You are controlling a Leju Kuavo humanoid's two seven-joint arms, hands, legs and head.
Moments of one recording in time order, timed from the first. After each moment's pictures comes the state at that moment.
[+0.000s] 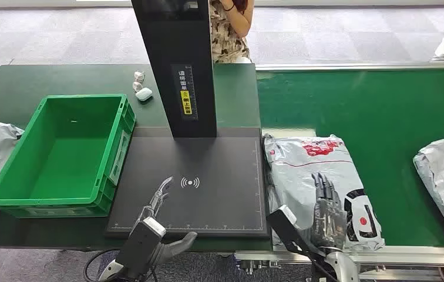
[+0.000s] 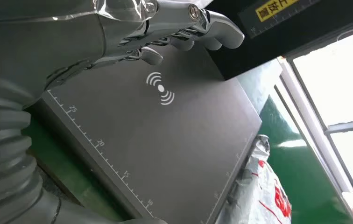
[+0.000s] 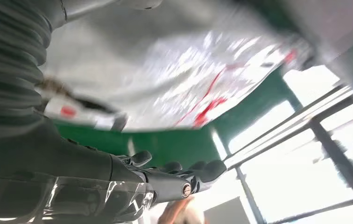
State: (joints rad) left arm 0.19 -0.10 -0.39 -1.76 -0.35 0.06 -0.15; right arm 0.15 0.08 0.11 -1.67 1.14 -0.35 0.13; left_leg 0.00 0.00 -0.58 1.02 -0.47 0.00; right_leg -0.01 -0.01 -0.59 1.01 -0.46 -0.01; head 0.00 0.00
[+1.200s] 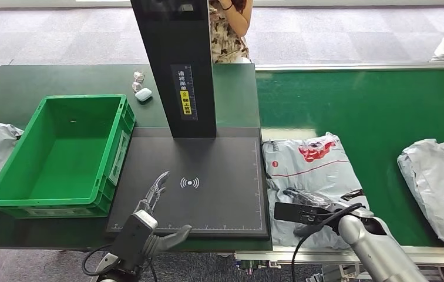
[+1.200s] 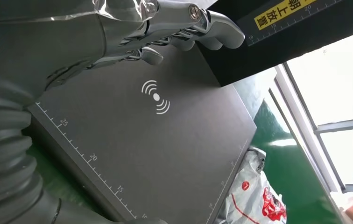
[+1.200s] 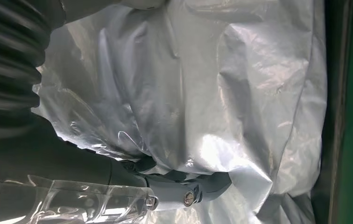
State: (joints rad) left arm 0.14 -0.07 -0.36 -1.71 -0.27 0.04 -0.20; right arm -0.40 -0.33 0.45 -1.07 0.65 0.48 -0.01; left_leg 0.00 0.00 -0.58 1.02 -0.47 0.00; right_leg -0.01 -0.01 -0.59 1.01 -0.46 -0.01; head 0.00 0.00
